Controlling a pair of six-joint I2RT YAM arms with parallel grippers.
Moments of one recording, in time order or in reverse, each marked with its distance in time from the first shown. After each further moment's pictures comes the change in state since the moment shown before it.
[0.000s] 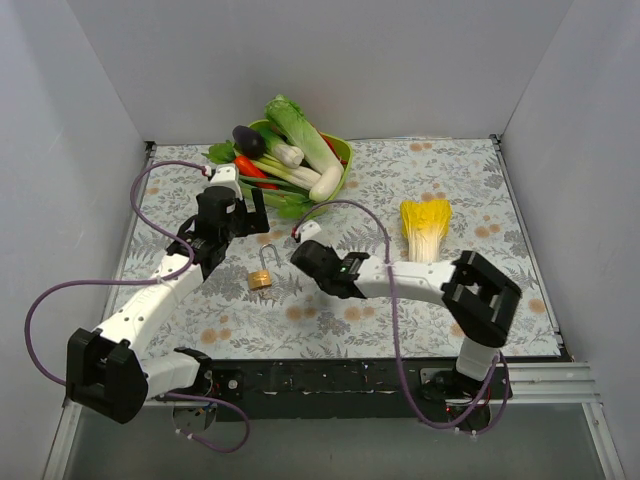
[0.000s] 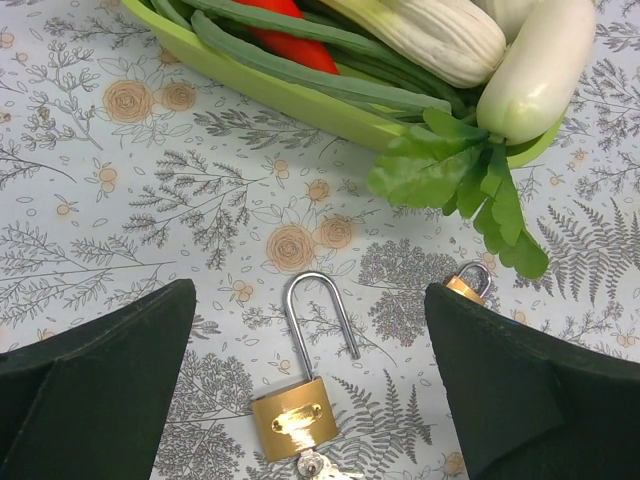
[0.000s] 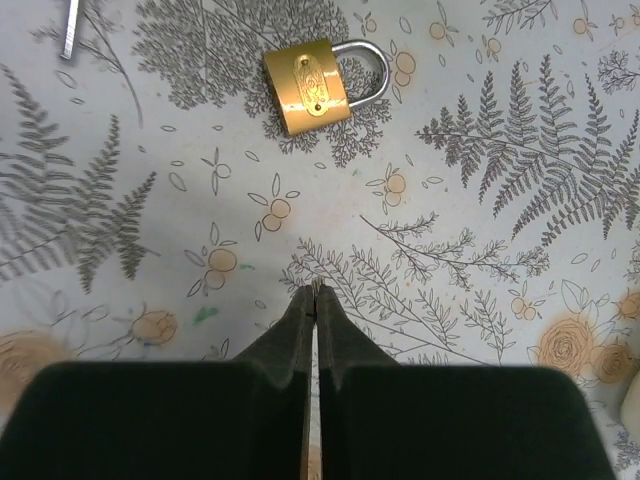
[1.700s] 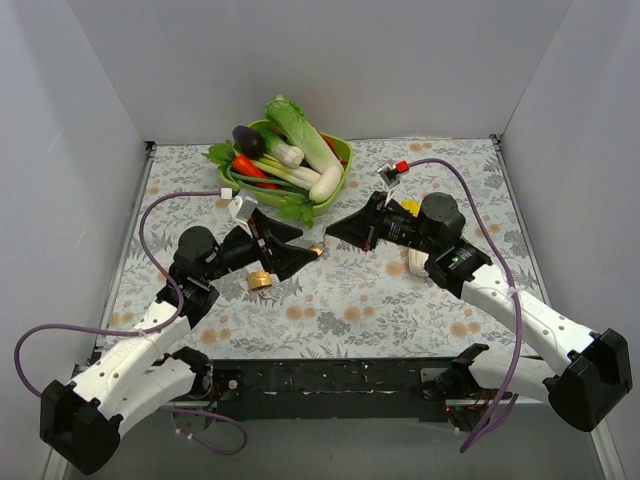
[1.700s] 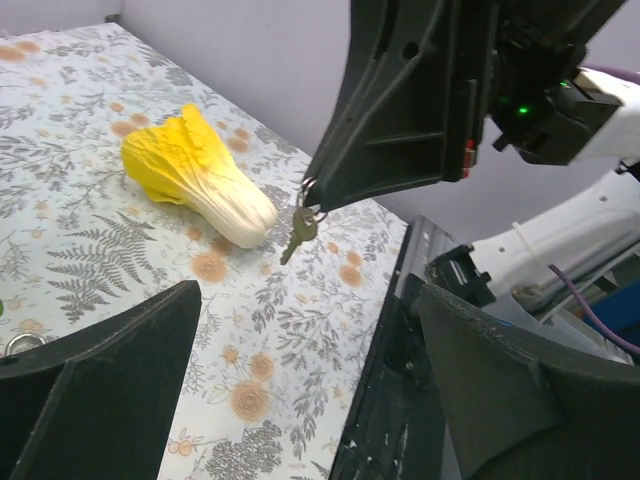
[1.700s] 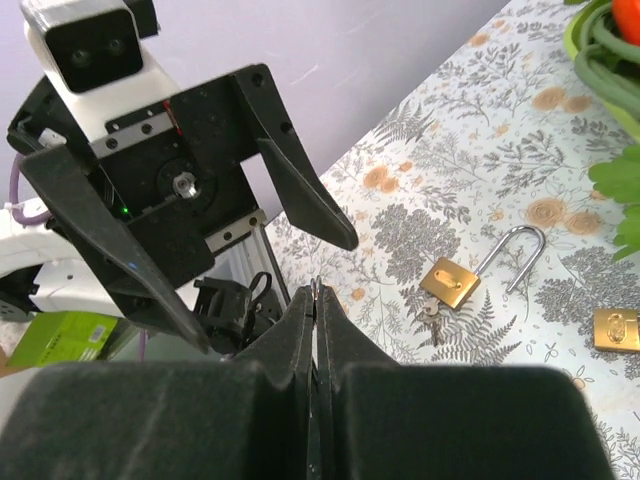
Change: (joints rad) left arm -0.143 -0.327 -0.257 0.551 0.872 -0.226; right arm -0.438 -0.705 -0.294 0.609 -1.155 0.336
